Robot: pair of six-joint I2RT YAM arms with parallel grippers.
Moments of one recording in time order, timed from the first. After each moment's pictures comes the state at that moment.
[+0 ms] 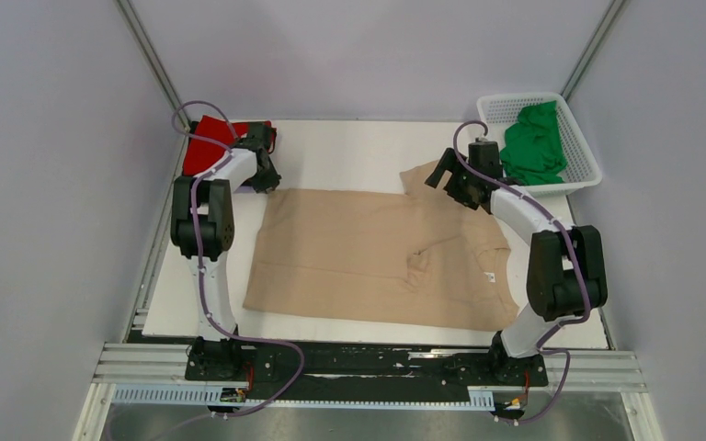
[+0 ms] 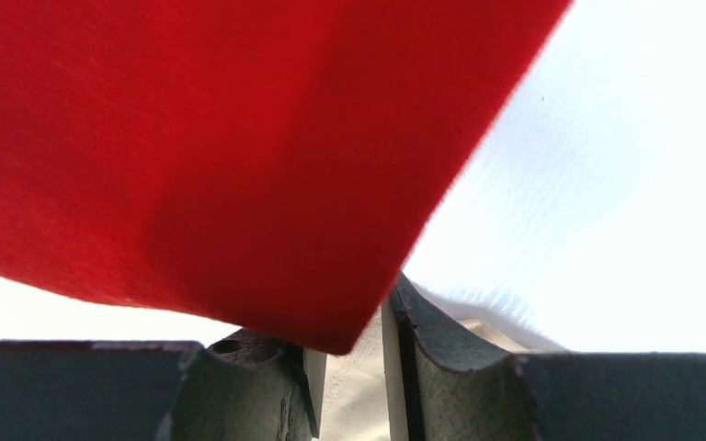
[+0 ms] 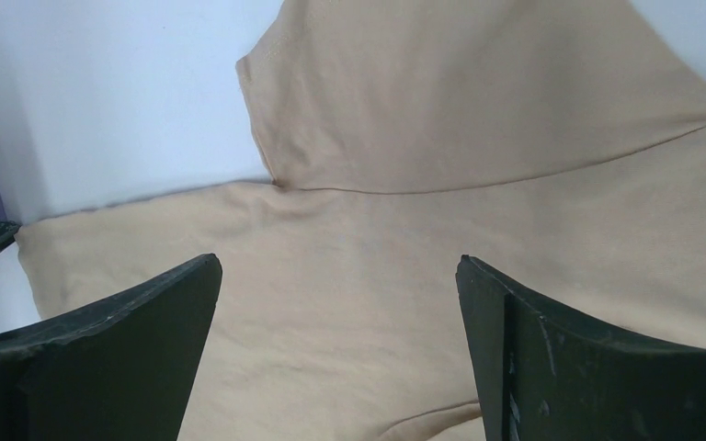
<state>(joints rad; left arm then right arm) -0.10 2.14 1.61 -0.55 -0.19 -0.55 0.15 1.66 1.11 -0.20 -0.09 0.61</state>
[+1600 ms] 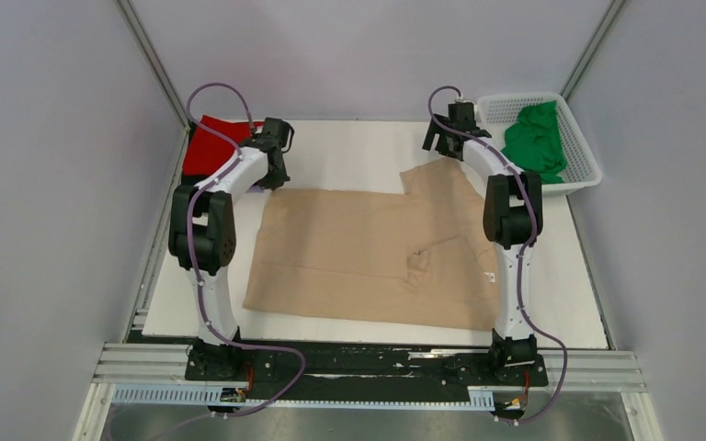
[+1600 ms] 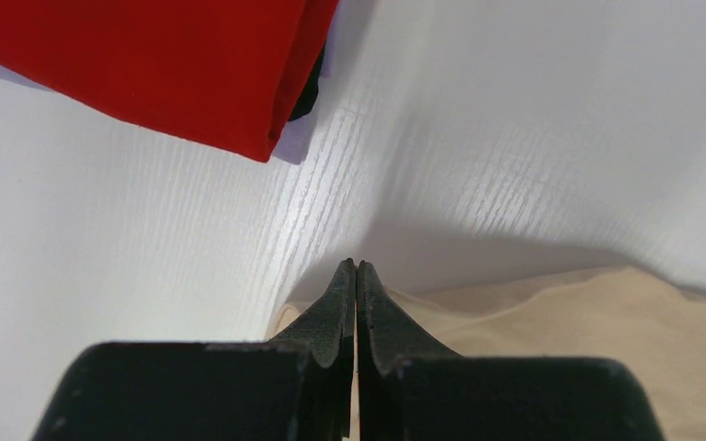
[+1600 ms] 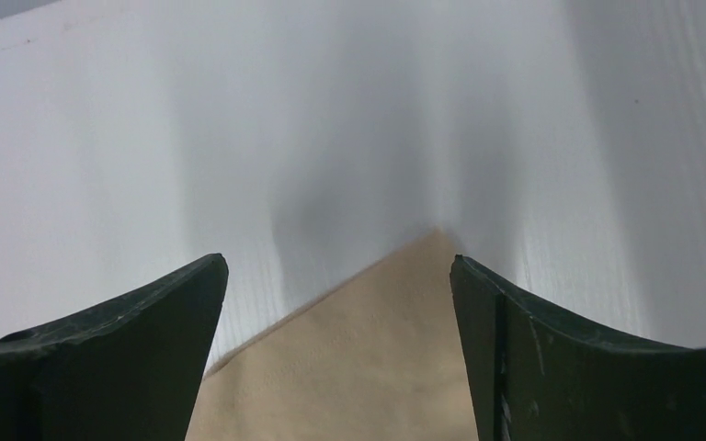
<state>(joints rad) -0.23 2.01 1.60 -0.66 -0.35 -0.43 0.12 2.37 1.95 -0.32 0.11 0.37</state>
